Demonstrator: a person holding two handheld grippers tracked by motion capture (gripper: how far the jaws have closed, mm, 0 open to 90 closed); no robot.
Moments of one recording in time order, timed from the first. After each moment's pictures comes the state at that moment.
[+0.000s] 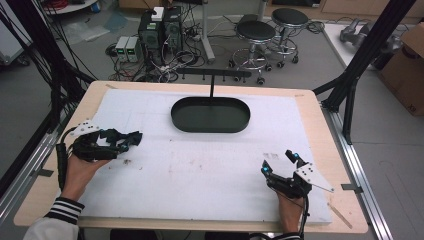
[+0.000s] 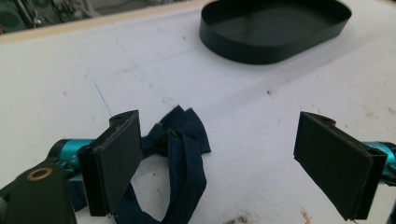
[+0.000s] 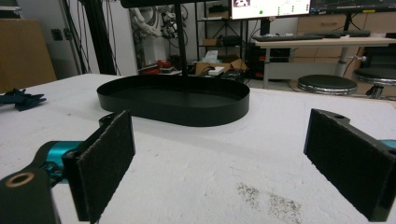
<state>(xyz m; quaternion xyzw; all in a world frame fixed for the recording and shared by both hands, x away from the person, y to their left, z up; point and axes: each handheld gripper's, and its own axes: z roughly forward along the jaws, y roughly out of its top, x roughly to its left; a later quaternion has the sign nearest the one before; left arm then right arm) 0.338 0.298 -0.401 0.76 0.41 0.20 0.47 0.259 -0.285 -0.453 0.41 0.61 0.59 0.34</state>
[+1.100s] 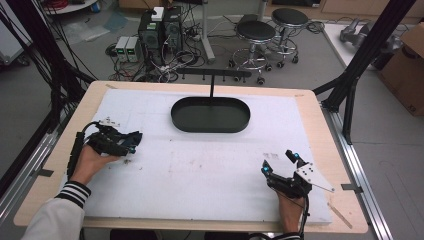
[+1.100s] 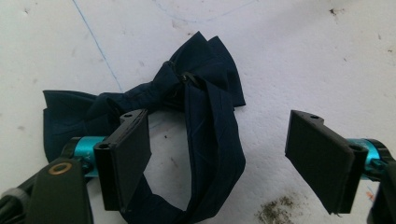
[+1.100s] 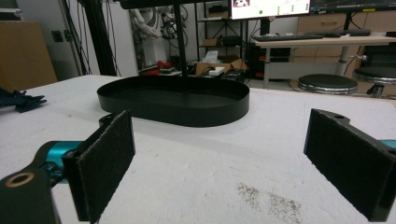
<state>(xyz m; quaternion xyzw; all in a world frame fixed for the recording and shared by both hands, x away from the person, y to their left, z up) 0.377 0.280 -0.421 0.82 0.46 0.14 0.31 0.259 -0.286 -0.453 0.41 0.61 0.59 0.34</state>
